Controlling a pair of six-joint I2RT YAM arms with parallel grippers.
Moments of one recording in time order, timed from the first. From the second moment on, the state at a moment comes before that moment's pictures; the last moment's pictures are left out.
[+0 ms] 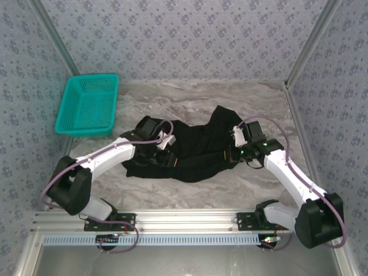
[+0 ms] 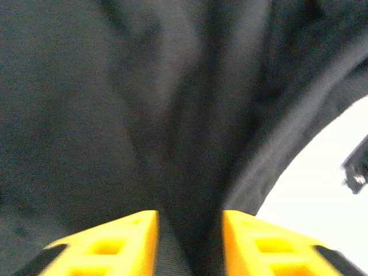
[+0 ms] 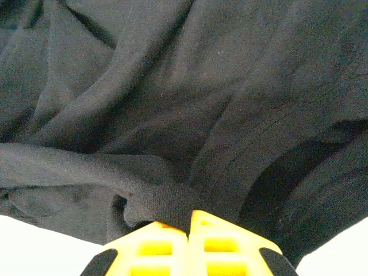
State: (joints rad) left arm -0.63 1.48 0.94 -0.62 0.46 -0.29; right arm 0.31 1.15 0.80 -0.71 -0.31 0.23
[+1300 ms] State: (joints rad) left arm -0.78 1.67 1.23 -0.34 0.62 -0.48; right arm 0.56 0.93 0.79 -0.64 -0.02 0.31
